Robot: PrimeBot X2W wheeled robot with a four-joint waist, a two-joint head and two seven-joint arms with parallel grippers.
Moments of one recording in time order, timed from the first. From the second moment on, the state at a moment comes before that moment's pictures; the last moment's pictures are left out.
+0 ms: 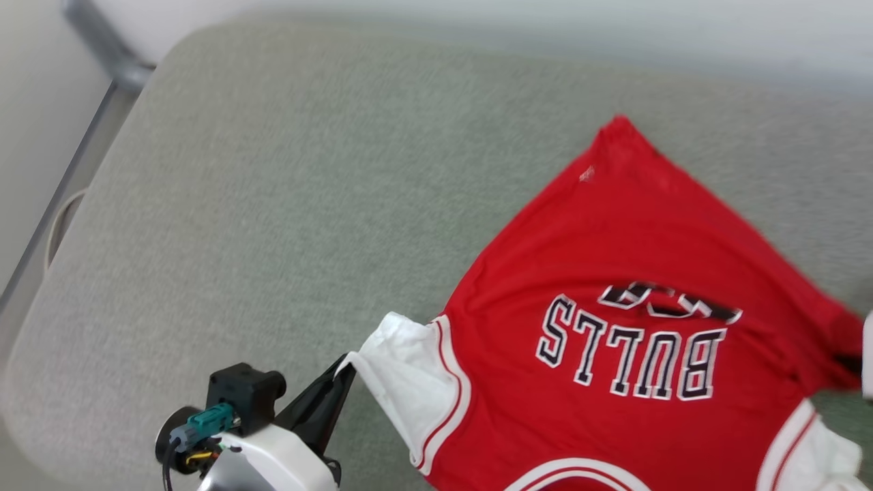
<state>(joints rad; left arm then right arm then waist) -0.01 0.43 -0.42 -0.23 -0.54 0.05 0.16 -0.36 -0.45 -0.16 0.29 0.48 0.13 1.11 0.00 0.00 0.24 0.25</state>
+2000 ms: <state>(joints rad) -0.12 0.31 -0.47 -0.18 -0.57 0.05 0.05 -0.62 -0.47 -0.08 0.24 0.34 0.13 1.24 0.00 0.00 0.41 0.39</state>
